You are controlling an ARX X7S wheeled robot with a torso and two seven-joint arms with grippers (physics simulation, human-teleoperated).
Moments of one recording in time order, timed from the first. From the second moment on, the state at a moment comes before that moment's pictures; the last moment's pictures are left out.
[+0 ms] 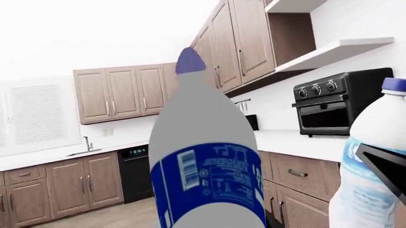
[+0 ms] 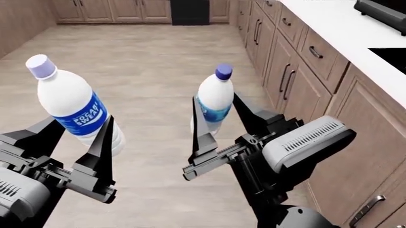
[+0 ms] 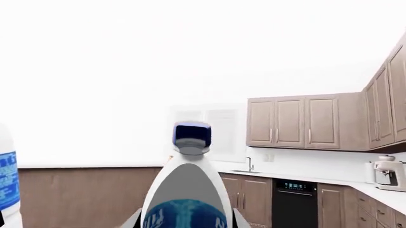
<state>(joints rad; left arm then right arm) 0.03 -0.93 0.00 0.84 -0.79 -0.15 -0.31 0.46 0.42 -0.61 -0.63 0.44 0.19 0.37</state>
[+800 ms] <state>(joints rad) 0.04 -0.94 -0.01 0.85 -0.81 -0.14 -0.33 0.46 0.41 -0.63 -0.62 0.44 0.17 0.37</state>
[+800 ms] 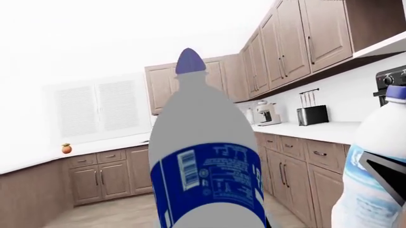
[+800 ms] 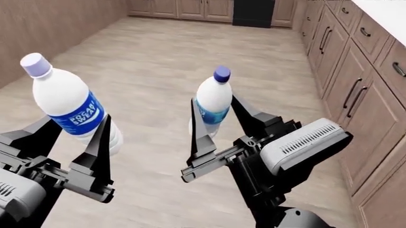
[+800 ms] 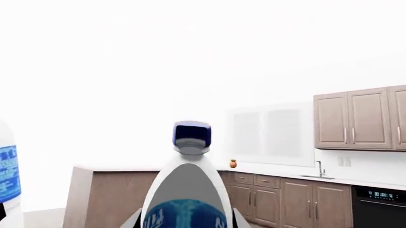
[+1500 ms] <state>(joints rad) 0.04 -0.94 -0.01 0.85 -0.80 -0.14 -0.33 0.46 0.42 -0.64 -0.63 0.43 0.17 0.38</state>
